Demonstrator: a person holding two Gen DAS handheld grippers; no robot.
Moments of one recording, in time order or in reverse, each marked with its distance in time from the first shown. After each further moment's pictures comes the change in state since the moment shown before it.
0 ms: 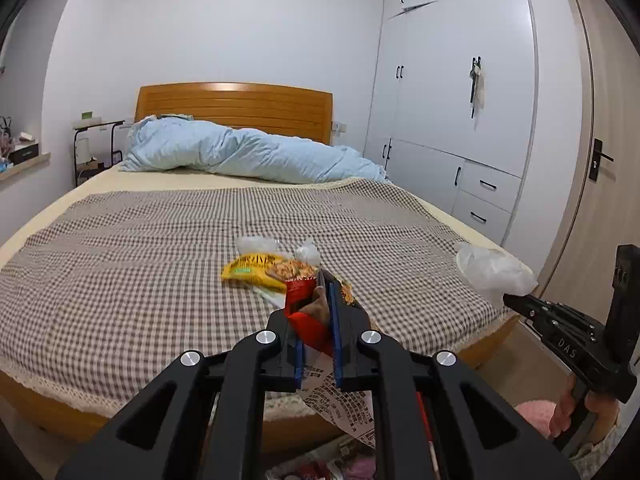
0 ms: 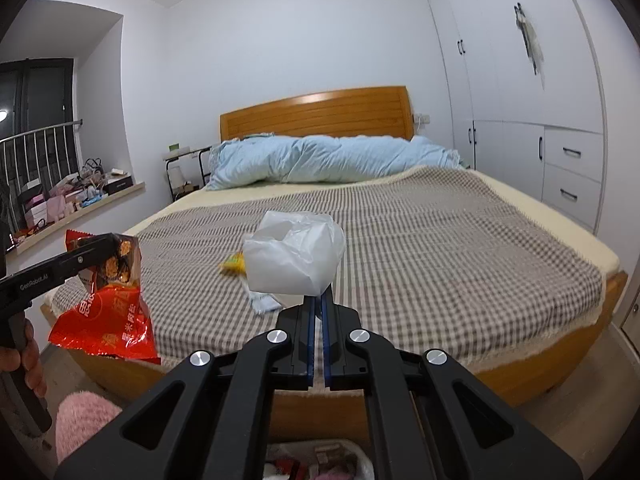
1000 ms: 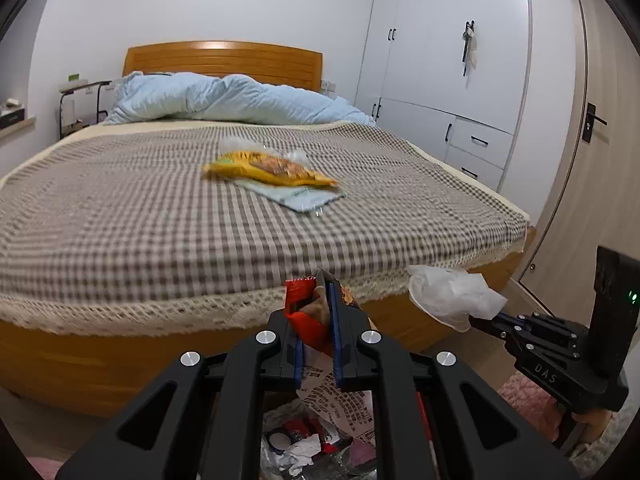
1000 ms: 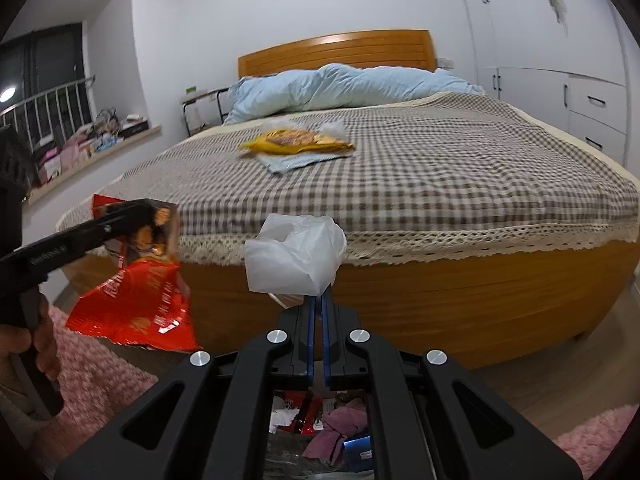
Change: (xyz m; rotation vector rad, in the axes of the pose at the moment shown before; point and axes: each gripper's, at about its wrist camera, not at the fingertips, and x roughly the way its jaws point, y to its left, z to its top) left arm 0.041 0.008 -0.132 -0.012 0.117 -0.059; right arm 0.032 0.021 -0.129 -0.034 0.188 0.075
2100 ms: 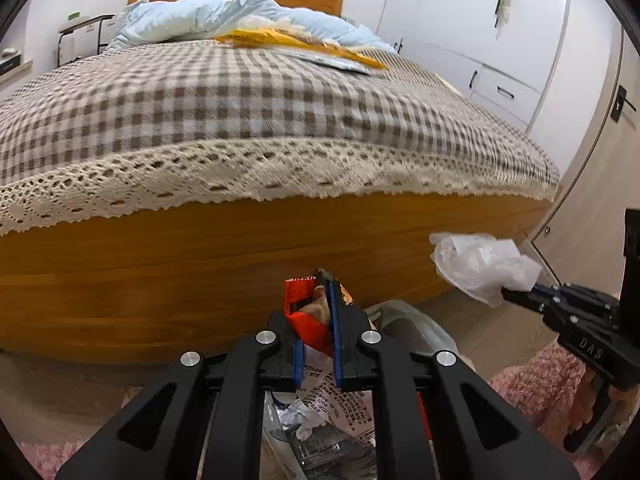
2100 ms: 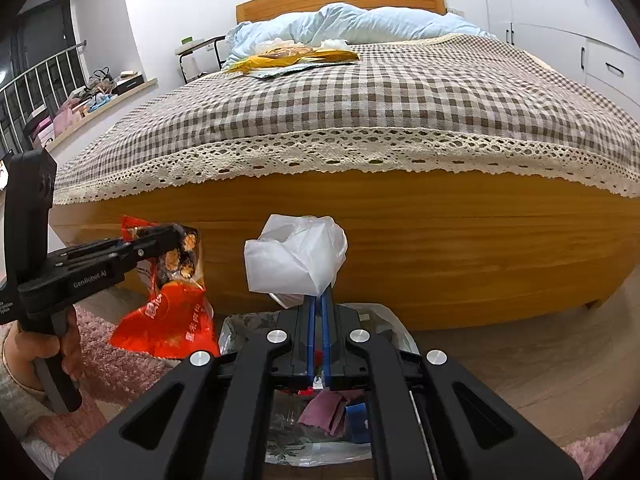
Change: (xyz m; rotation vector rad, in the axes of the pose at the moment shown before) left arm 0.073 0.035 -0.072 -0.057 0.247 0.017; right arm 0.048 -0.010 -0.042 0.015 0.201 0.021
